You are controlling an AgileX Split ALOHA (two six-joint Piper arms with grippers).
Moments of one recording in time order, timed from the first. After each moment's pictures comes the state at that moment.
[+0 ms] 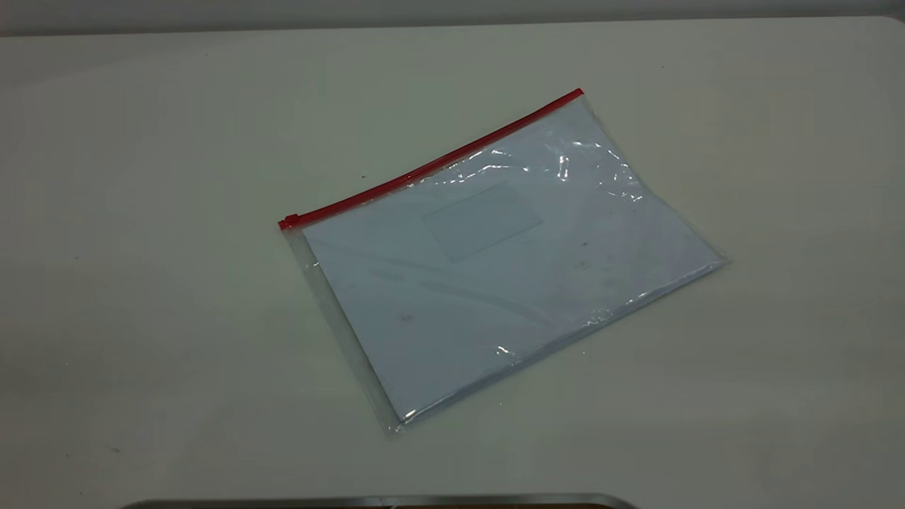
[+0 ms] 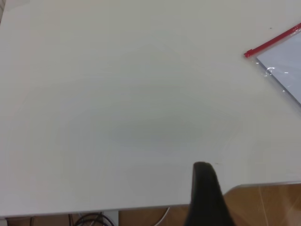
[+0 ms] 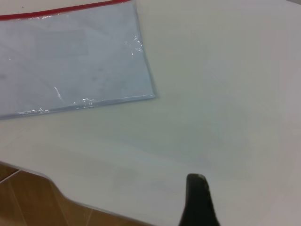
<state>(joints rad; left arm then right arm) -0.05 -0.02 -0.49 0.00 1.13 0.01 0.02 0.06 -0.48 0.13 1.14 -0.29</state>
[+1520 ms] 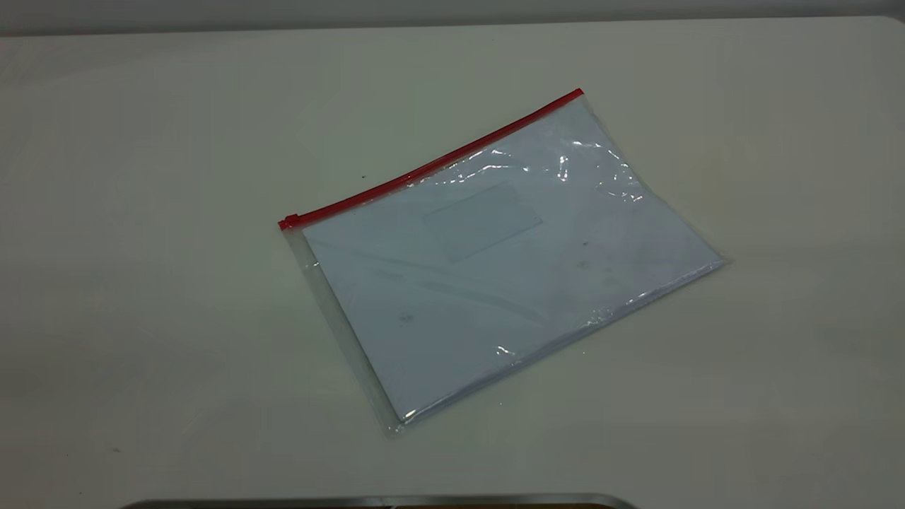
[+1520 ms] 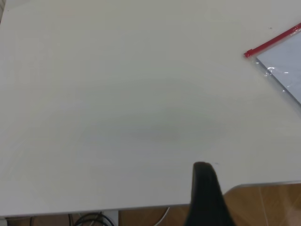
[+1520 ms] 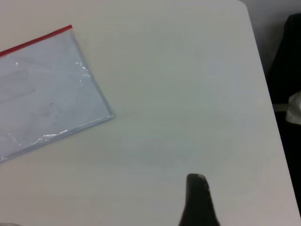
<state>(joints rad) -0.05 -0.02 -0.49 0.00 1.13 0.01 -0.03 -0.02 -0.48 0.01 1.14 -0.08</state>
